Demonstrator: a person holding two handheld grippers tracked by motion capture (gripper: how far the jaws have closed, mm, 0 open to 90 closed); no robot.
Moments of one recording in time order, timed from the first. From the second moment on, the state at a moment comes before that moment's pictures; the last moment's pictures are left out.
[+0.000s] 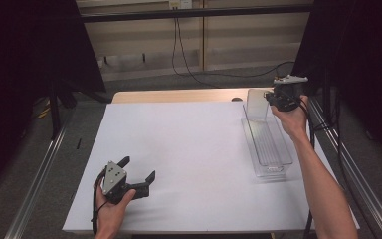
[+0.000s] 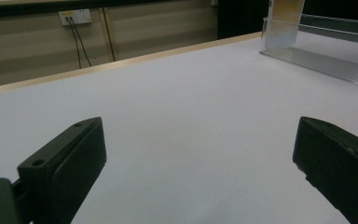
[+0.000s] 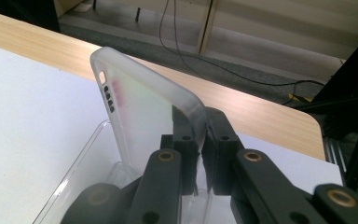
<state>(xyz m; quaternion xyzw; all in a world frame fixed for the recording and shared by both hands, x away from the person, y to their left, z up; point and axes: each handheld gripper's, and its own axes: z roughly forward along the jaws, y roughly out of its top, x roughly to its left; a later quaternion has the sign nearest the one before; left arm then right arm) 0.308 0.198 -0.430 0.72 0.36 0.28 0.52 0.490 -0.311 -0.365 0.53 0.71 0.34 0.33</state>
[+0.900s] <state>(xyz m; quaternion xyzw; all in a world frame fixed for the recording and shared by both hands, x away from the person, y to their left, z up) 0.307 0.193 -0.429 0.73 0.35 0.29 0.52 0.514 -0.327 -0.360 0.53 0.73 0.34 0.28</state>
